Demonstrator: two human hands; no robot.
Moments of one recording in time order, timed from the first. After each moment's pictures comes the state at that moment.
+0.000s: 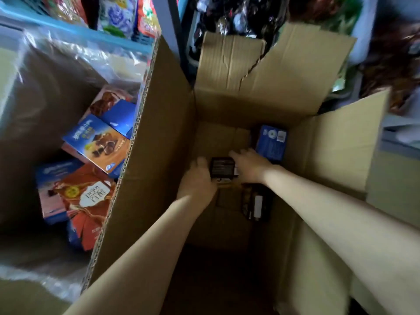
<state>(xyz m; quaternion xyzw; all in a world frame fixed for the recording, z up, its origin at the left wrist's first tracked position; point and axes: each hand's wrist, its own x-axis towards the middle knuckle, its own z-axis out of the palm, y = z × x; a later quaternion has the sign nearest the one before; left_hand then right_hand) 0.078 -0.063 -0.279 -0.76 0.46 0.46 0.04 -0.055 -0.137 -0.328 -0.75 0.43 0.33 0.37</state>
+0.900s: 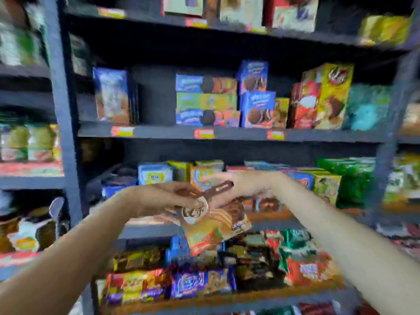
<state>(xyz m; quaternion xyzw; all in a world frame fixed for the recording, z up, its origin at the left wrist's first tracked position) 0.005 -0.164 0.666 -0.37 0.76 0.50 -0.21 -0.212 -0.139 0.697 -0.77 0.50 -0.16 0.36</state>
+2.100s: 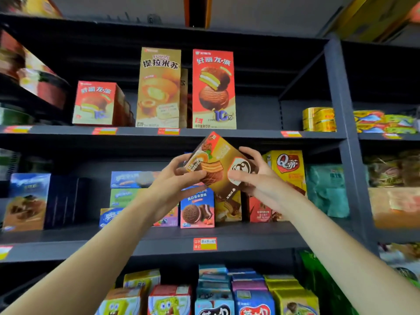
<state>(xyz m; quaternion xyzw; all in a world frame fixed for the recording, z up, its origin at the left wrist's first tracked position) -0.244 -0.231 0.861 -0.15 0.66 0.45 -0.59 -0.443 -0.208 0.866 -0.66 0.25 -0.63 0.32</state>
